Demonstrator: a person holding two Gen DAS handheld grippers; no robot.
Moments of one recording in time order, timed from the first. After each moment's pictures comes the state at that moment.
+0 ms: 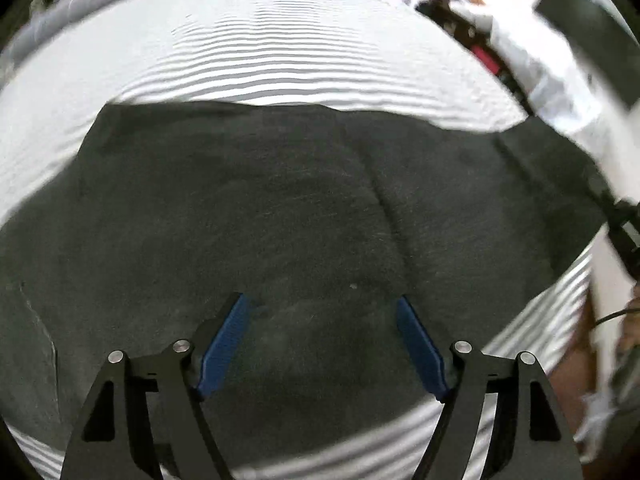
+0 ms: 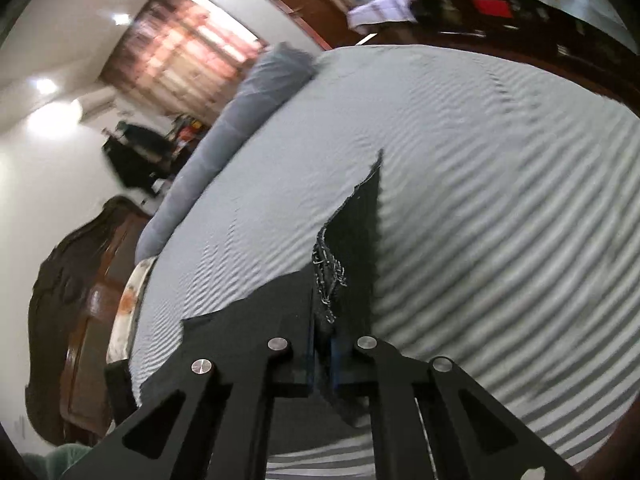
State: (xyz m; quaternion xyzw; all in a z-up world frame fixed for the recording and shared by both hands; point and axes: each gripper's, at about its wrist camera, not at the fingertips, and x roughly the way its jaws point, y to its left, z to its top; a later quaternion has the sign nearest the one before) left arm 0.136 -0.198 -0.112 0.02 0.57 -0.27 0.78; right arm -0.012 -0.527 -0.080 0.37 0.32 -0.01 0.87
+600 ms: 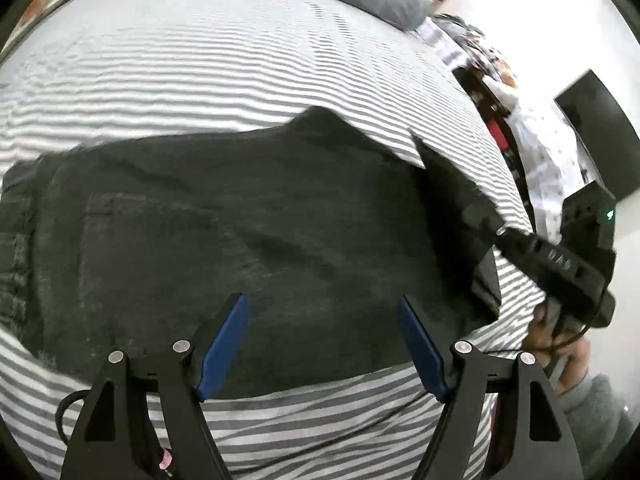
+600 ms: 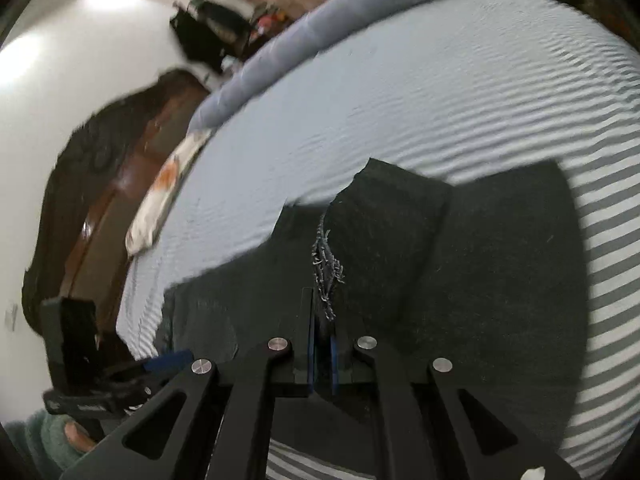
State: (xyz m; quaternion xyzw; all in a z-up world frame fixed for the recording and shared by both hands) left arm 0.134 -0.009 -0.076 -0.11 0.56 -0.24 0.78; right arm 0.099 -0.295 -0.103 0.26 0.44 0.15 0.84
